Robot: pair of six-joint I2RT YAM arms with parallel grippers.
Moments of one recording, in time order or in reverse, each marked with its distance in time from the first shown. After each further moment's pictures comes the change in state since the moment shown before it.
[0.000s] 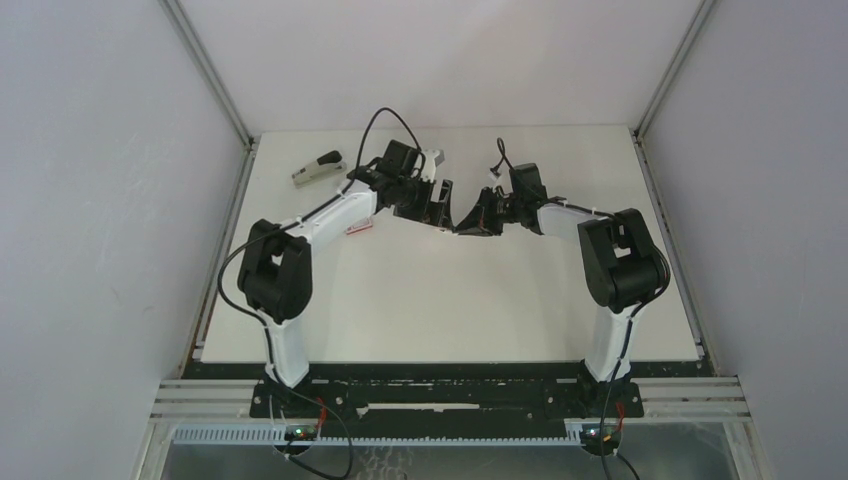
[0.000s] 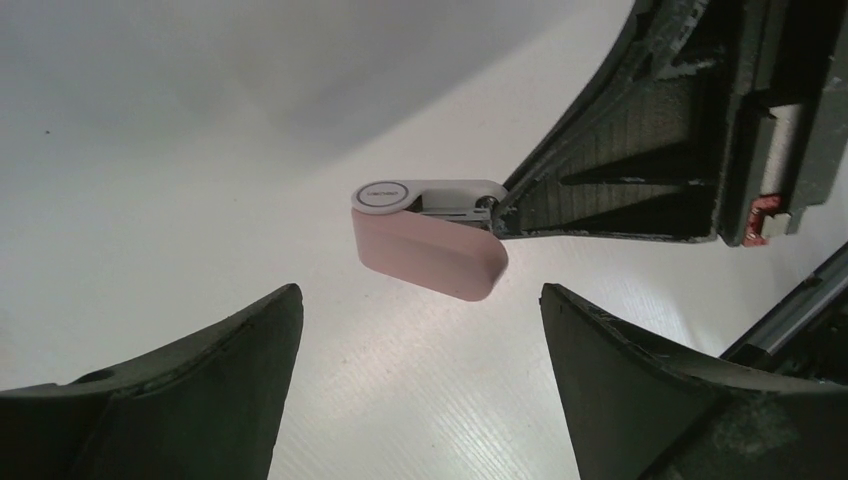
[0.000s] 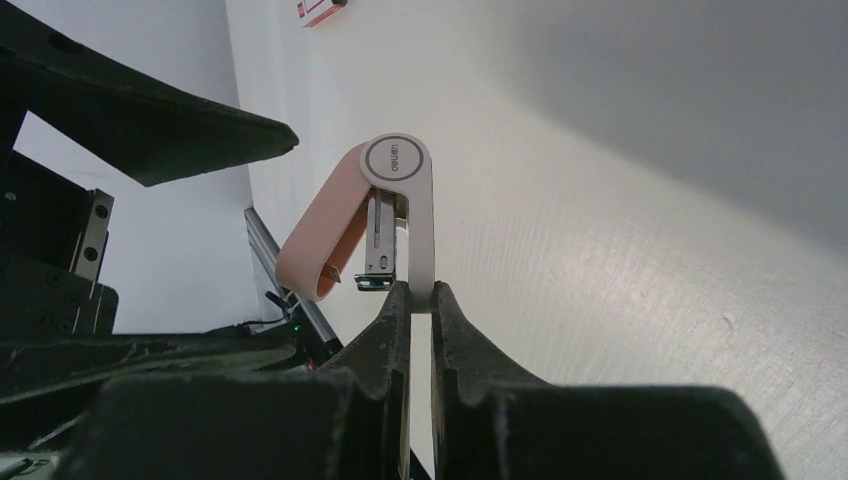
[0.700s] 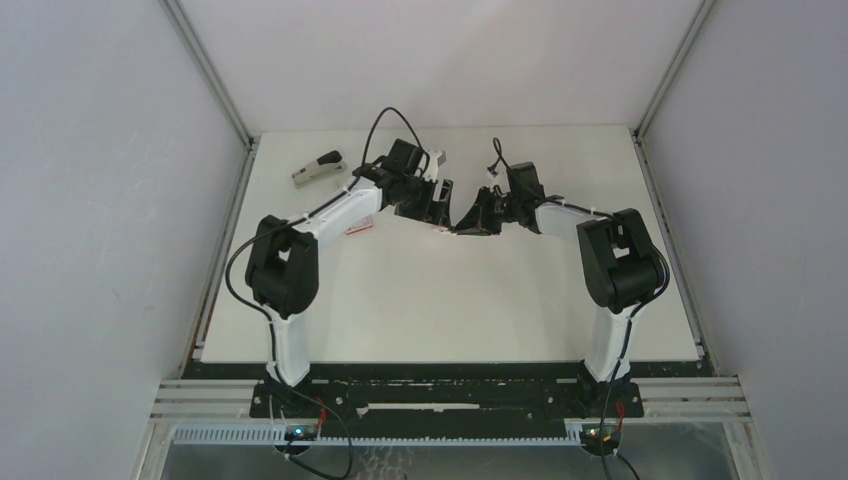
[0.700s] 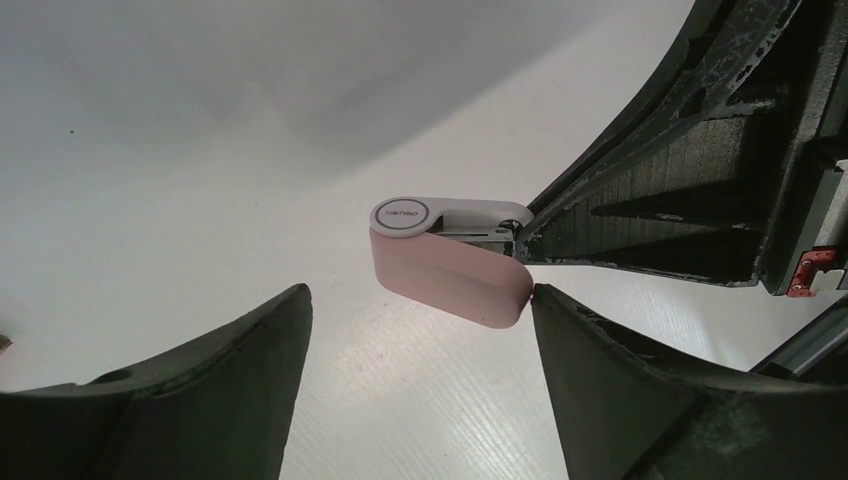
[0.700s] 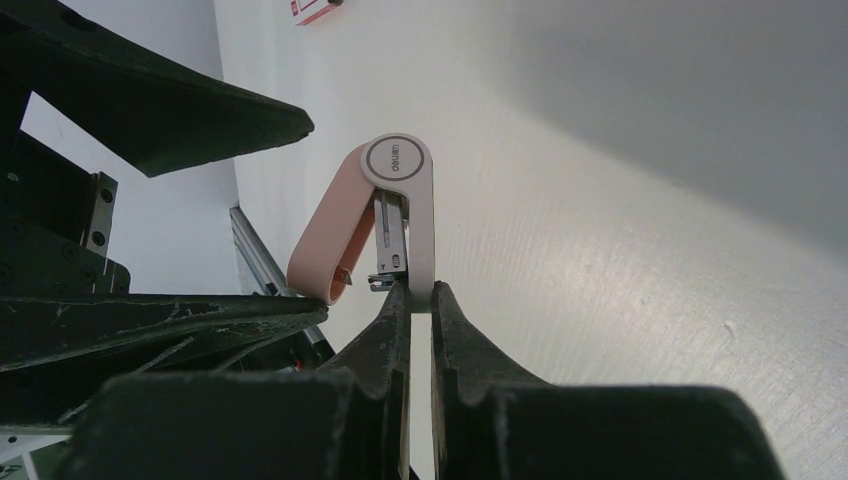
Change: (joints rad) left arm -0.008 0.058 0.061 -0.040 -0.061 0.003; right arm 0.013 0.000 0.016 -0.019 0.023 -0.031
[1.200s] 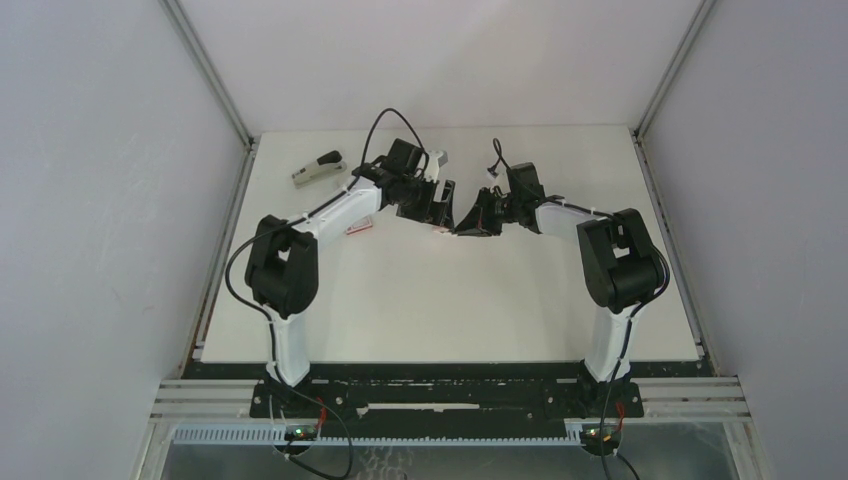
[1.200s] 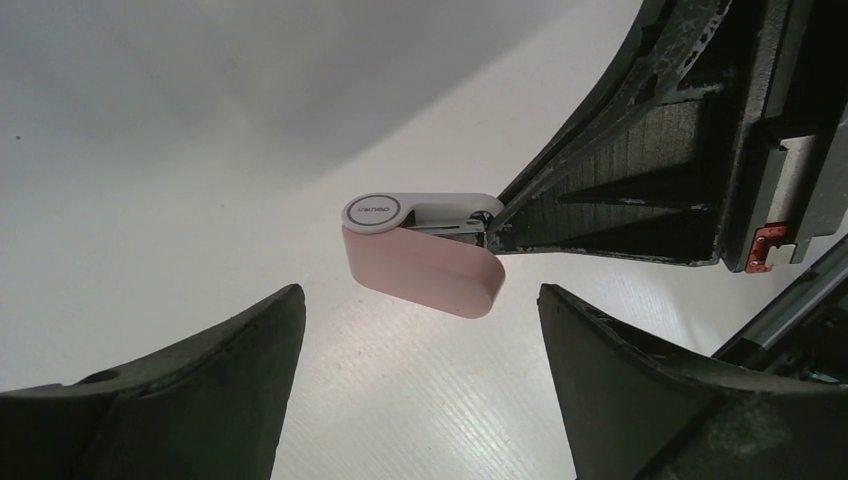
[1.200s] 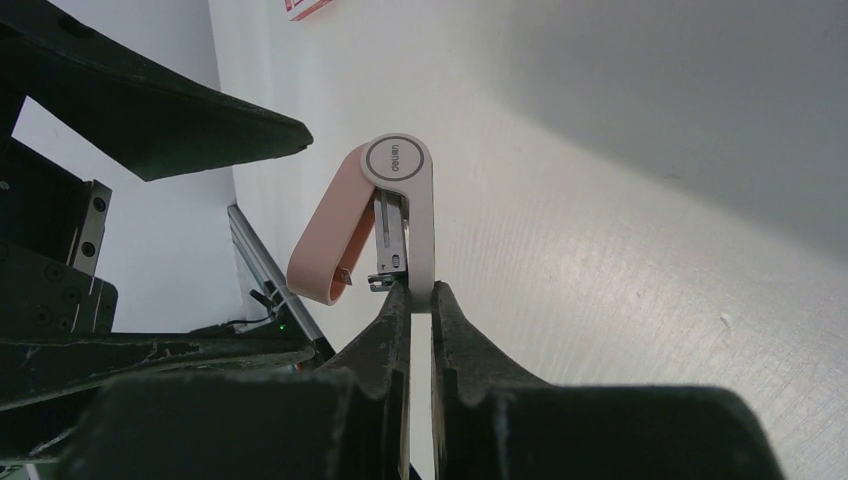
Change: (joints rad) left arm 0.002 0.000 0.000 -0.003 0.073 -0.001; right arm 0.000 0.000 0.000 -0.019 0.000 -0.006
